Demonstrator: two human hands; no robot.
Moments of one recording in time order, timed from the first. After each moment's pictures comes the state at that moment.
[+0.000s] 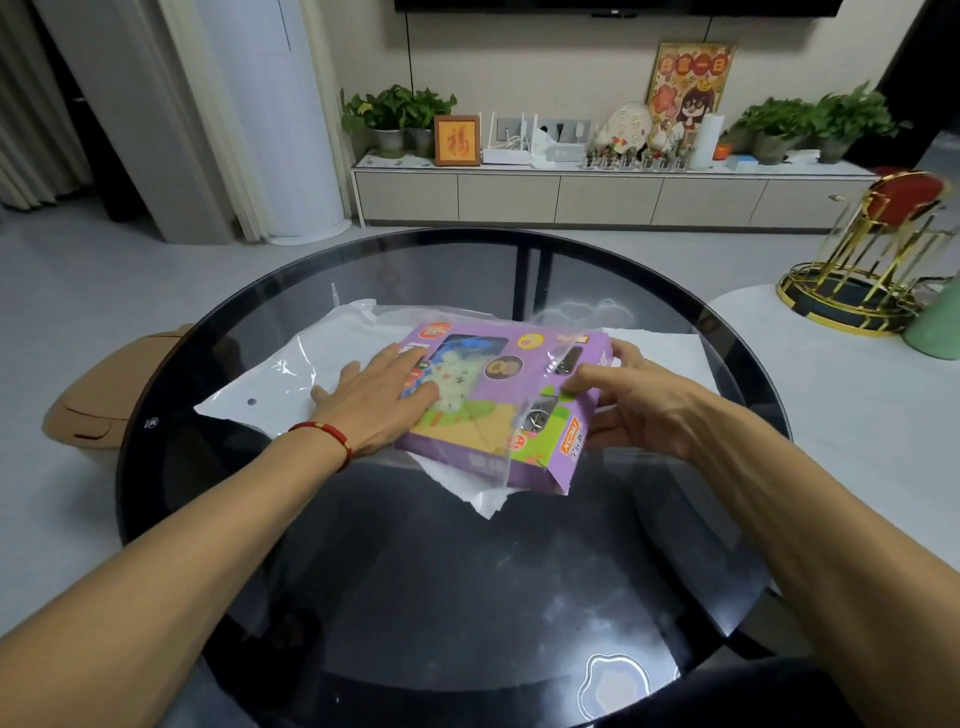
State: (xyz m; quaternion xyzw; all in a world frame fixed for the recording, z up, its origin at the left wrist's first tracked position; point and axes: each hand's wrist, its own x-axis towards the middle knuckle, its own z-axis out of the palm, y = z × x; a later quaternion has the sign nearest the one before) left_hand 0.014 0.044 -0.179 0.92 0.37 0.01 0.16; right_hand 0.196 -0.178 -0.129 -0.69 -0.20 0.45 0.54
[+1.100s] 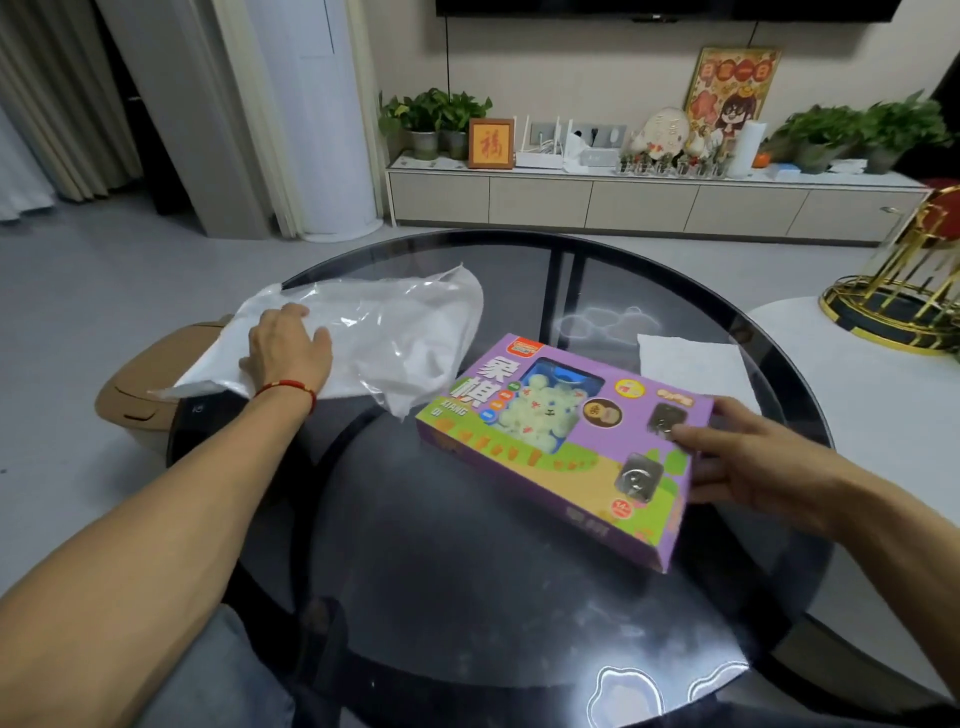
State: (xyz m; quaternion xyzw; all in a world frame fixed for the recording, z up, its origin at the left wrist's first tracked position) left_hand -0.033 0.150 -0.181 0.76 0.56 0.29 0.14; right_hand 0.210 -0.242 -0.148 -0.71 -0.18 0.43 0.52
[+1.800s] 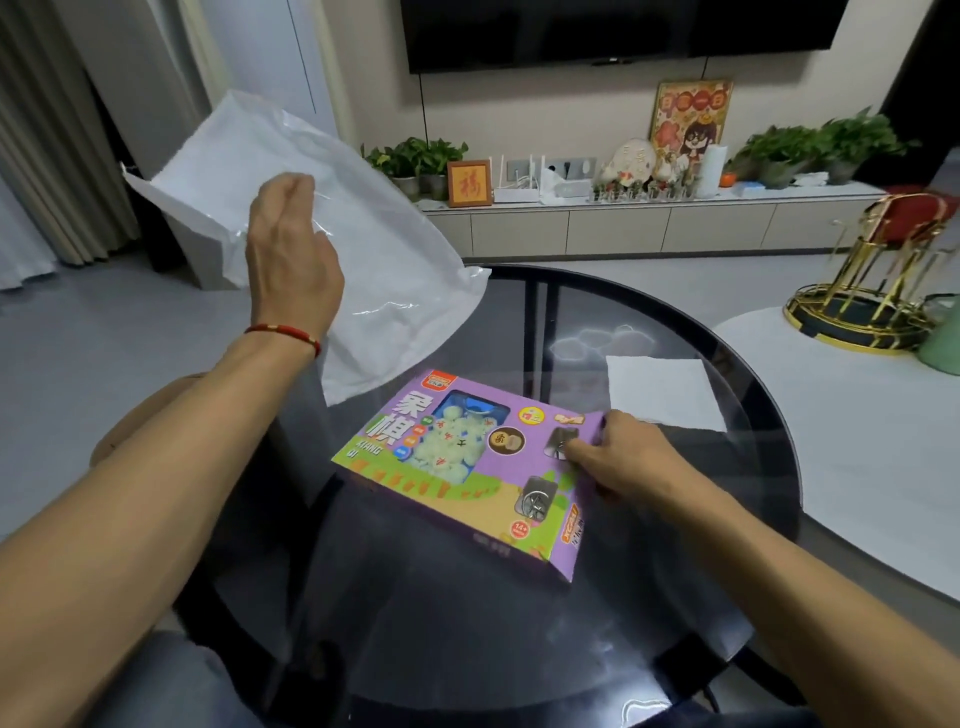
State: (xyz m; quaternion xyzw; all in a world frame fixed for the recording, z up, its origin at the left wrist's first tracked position) left_hand 0.016 0.096 -0.042 0.81 0.28 0.51 -0.02; right_hand 0.176 -0.184 -0.148 -0.90 -0.30 0.22 0.24
